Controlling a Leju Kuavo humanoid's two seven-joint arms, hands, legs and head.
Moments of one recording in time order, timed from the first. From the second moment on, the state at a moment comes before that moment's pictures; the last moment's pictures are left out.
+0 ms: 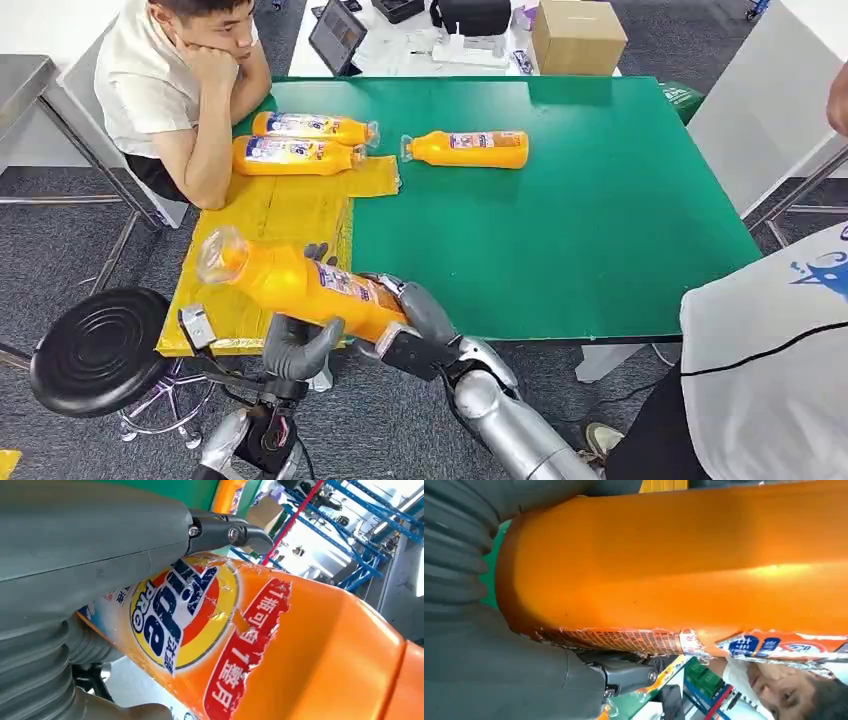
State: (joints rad) left arm -0.08 -0.14 -0.47 -1.42 0.63 -0.30 -0.27; right arm -0.38 0.15 0.64 -0.96 0.46 -0.13 -0.51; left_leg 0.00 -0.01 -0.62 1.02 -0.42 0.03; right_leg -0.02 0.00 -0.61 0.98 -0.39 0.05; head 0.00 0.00
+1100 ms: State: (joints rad) left arm -0.14 -0.14 -0.47 -1.33 0.63 -0.31 -0.28; right arm -0.39 0.15 0.66 -0.93 0.45 -0.10 -0.52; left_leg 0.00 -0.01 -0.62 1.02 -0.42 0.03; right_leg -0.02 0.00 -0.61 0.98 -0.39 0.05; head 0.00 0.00
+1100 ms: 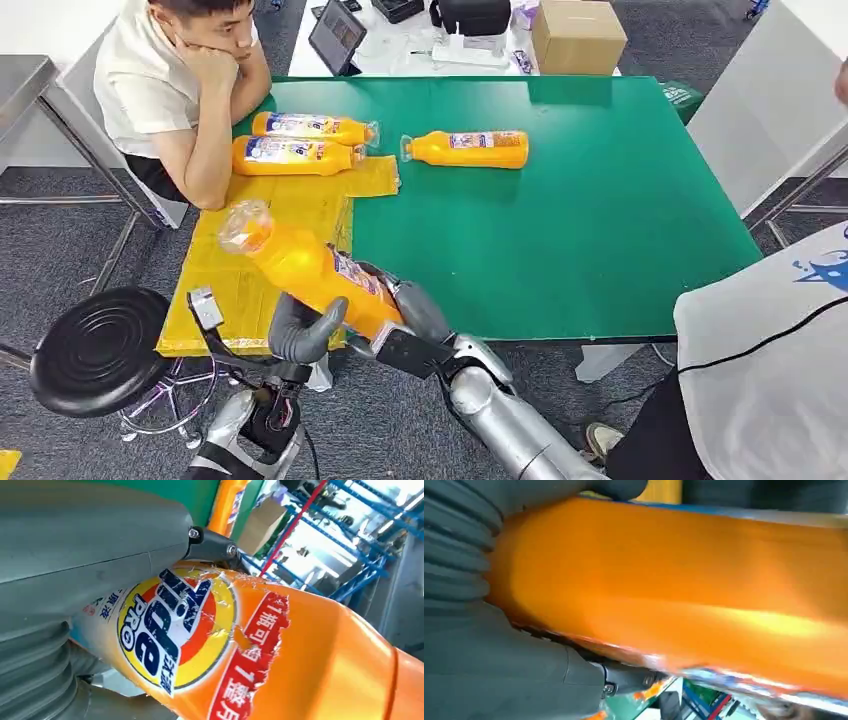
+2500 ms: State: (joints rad) left arm -0.33 -0.02 -0.38 -1.11 -0.74 0.28 -0.18; right arm -0.12 0.14 0.30 -1.13 0.40 -0.30 -0.70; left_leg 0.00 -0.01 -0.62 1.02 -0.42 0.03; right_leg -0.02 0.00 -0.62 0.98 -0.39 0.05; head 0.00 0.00
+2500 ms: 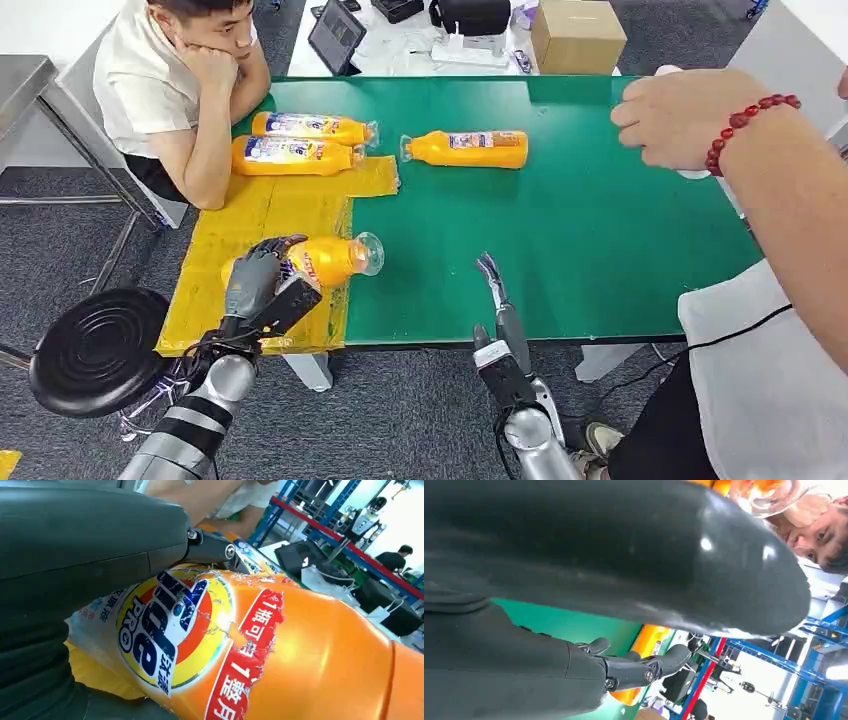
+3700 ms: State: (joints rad) left arm -0.75 -0.15 -0.36 -0.37 -0.83 0.14 0.08; right arm -0.23 0.16 0.48 -1.03 0.25 -0.31 -0.70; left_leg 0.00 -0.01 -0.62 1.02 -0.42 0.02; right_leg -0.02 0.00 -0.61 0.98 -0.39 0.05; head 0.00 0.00
